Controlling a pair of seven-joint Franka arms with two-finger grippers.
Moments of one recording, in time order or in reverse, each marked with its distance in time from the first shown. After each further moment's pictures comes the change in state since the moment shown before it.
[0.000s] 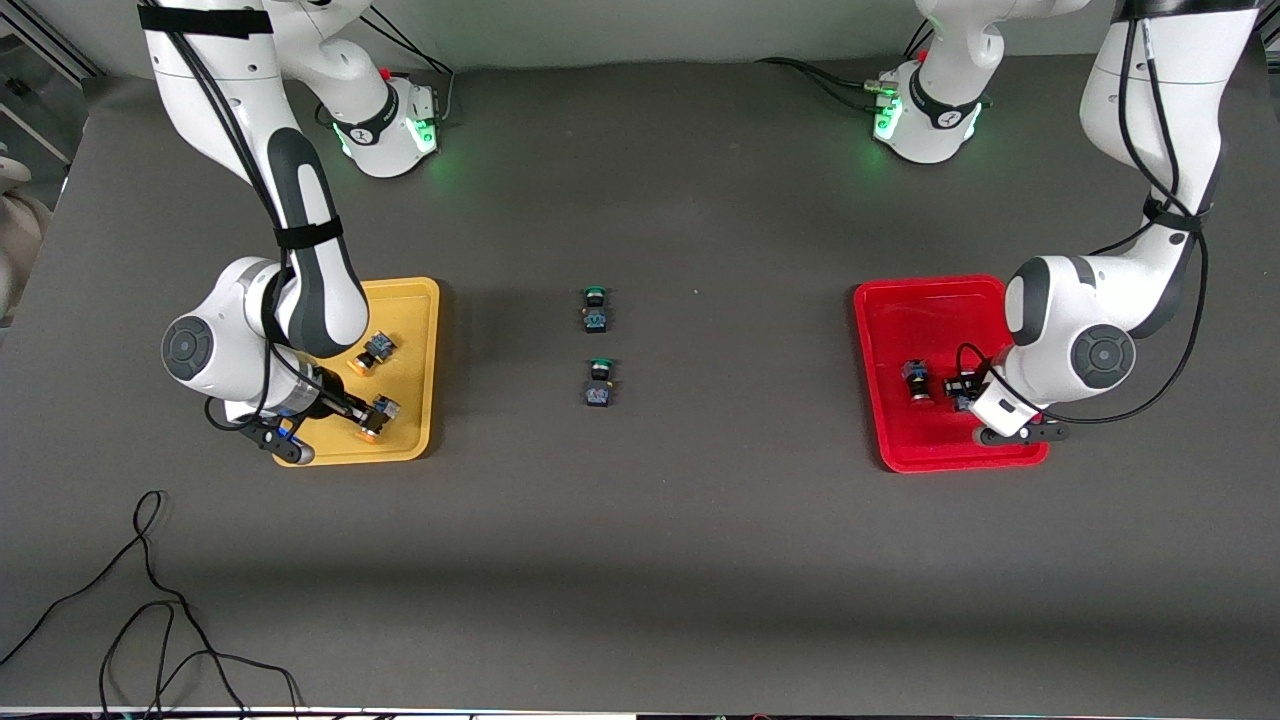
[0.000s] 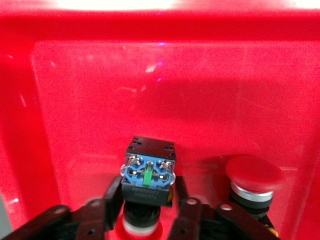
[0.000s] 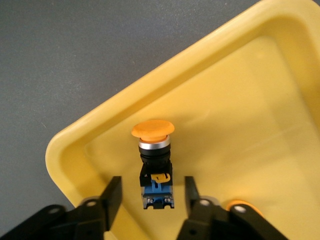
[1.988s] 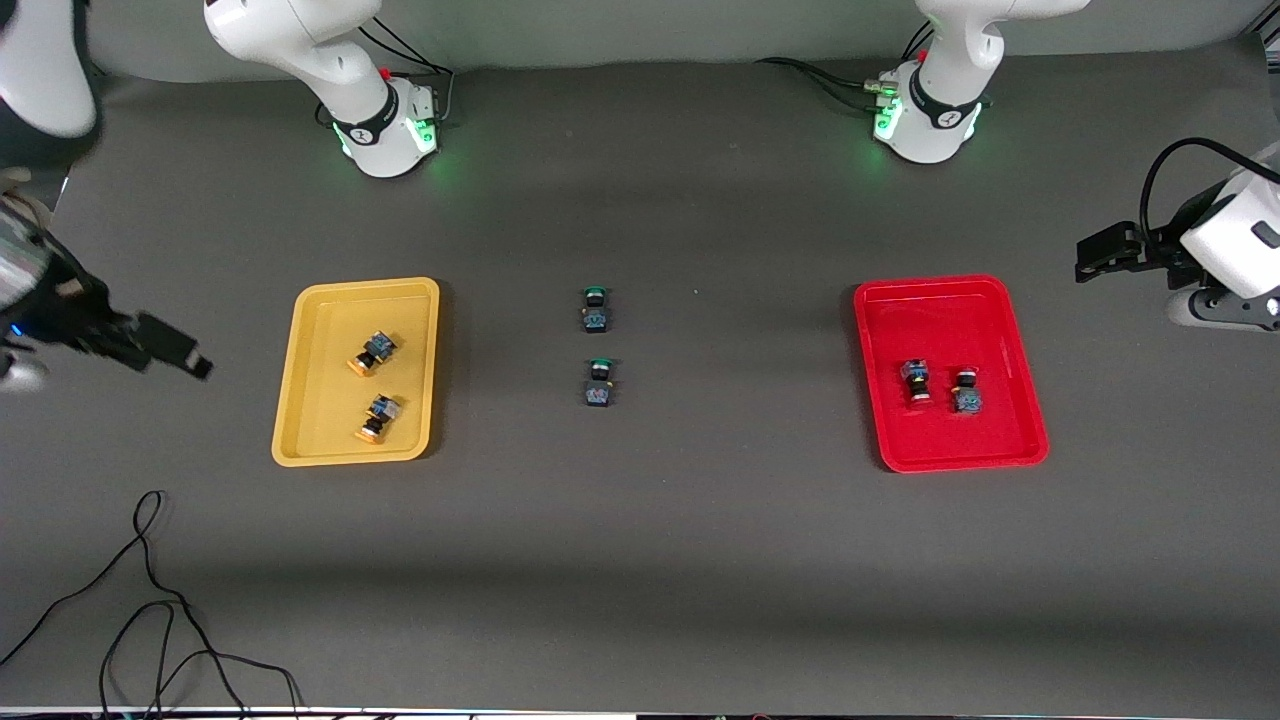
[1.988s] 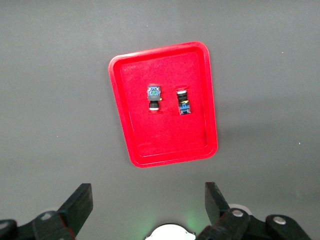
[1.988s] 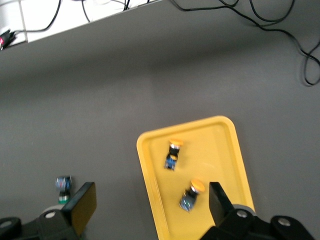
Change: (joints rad) left arm -0.025 -0.404 0.009 0.536 -0.014 -0.899 0.175; right arm -0.379 -0.539 0.277 0.287 -0.408 -0.451 -0.093
